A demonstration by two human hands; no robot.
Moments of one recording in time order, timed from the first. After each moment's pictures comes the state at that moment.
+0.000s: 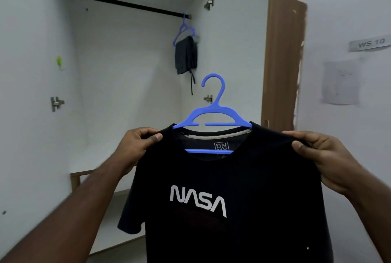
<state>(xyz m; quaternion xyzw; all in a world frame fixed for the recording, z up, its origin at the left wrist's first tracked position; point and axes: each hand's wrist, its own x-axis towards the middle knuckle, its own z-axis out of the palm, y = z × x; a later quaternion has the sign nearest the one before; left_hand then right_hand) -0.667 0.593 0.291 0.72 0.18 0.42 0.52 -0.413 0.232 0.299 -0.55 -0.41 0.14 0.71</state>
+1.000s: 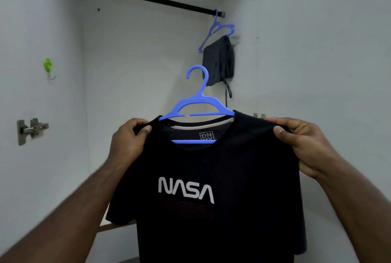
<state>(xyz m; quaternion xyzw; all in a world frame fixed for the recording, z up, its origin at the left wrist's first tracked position) -0.573 0.926 0.338 0.73 0.29 0.58 0.22 -0.313 0.626 0.350 -0.49 -0.46 0.11 0.73</state>
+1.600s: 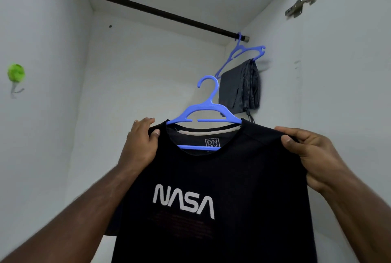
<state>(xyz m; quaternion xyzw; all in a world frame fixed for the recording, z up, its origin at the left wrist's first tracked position) -0.454 1.108 0.401 0.74 0.27 0.61 0.13 -0.226 0.804 0.423 -0.47 -0.45 0.07 0.76</state>
